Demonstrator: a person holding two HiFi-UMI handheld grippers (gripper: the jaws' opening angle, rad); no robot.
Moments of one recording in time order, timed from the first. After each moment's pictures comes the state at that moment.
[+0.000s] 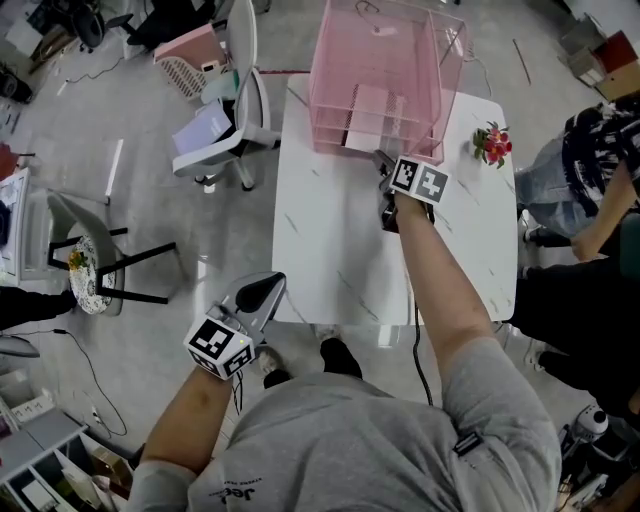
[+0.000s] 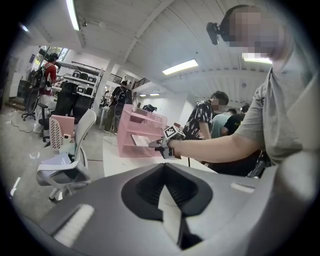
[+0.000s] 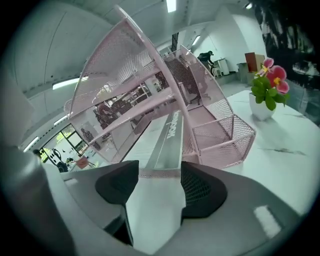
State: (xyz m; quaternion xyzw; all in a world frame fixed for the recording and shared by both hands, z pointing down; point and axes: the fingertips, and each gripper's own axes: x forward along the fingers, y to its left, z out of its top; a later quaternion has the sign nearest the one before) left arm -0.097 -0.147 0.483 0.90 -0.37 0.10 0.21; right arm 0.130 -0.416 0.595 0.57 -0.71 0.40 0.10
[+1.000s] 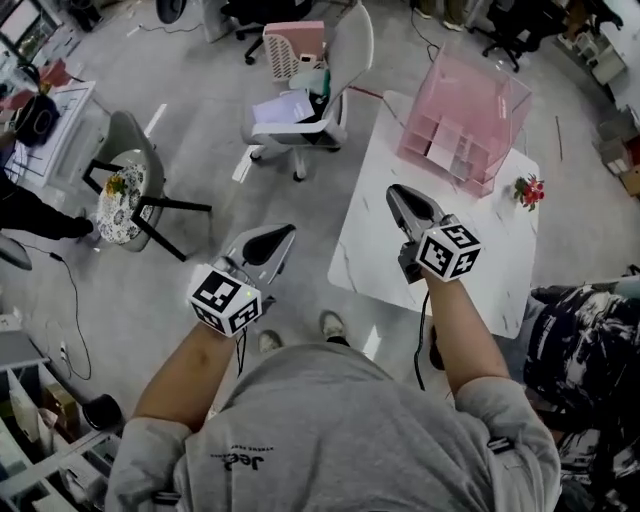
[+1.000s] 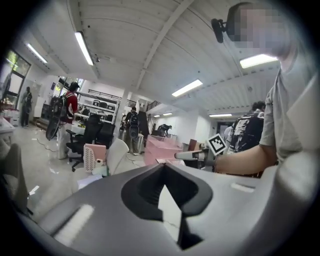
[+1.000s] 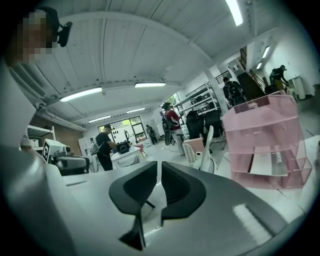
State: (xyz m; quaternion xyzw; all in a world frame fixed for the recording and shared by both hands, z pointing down) left arm -0.242 -0.089 0.384 0.86 -0.48 0.03 0.13; right arm -0.085 -0.222 0.403 0.30 -0.93 0.20 0.04
